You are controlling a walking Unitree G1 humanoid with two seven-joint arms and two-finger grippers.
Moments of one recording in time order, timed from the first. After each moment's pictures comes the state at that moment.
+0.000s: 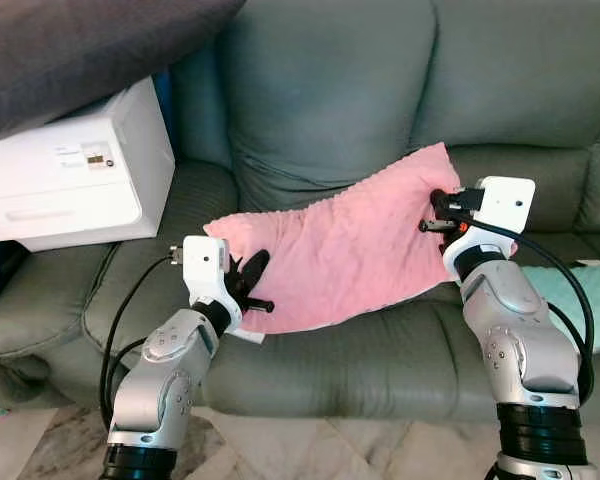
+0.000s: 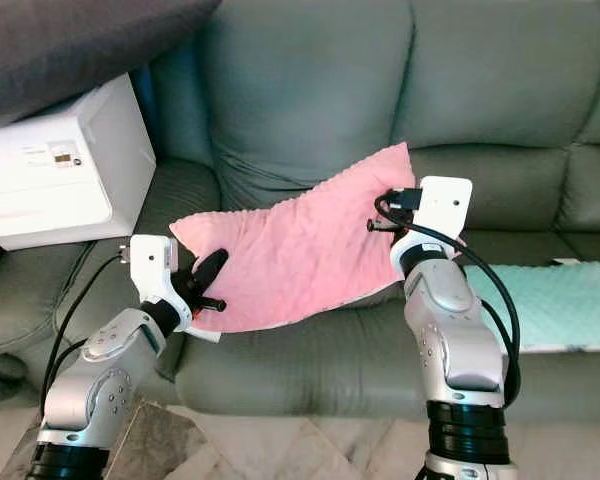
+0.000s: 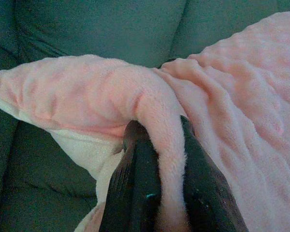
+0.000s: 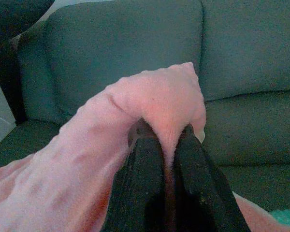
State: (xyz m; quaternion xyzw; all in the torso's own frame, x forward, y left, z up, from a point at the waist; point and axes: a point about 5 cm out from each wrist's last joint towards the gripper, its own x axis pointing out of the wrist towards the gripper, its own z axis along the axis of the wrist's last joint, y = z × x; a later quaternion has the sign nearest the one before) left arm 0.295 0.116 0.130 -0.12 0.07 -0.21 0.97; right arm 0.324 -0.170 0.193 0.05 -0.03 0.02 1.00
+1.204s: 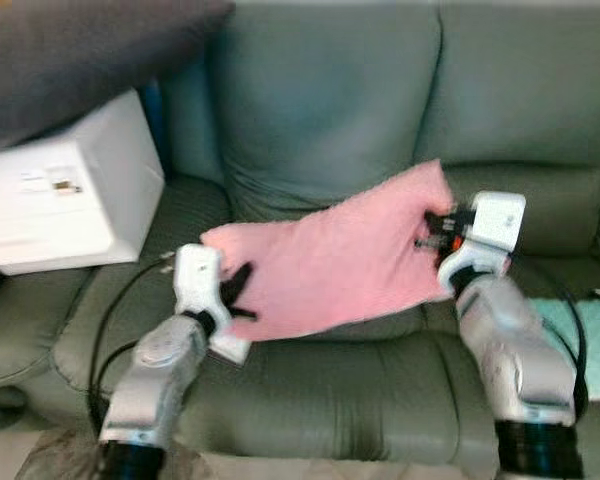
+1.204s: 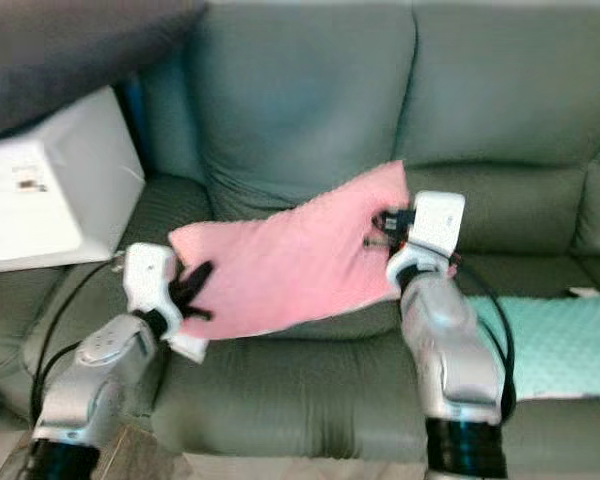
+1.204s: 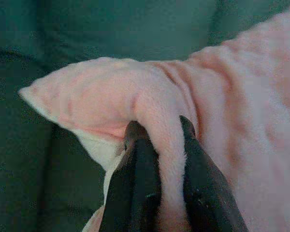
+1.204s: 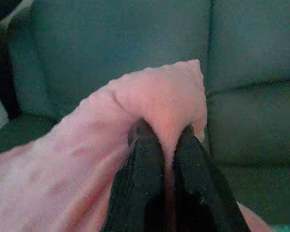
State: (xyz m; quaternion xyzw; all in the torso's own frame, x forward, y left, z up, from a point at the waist) left arm 0.306 0.144 0.103 -0.05 0.09 -0.16 0.98; right arm 0.315 -0.173 0.163 0.06 0.02 0.02 1.00
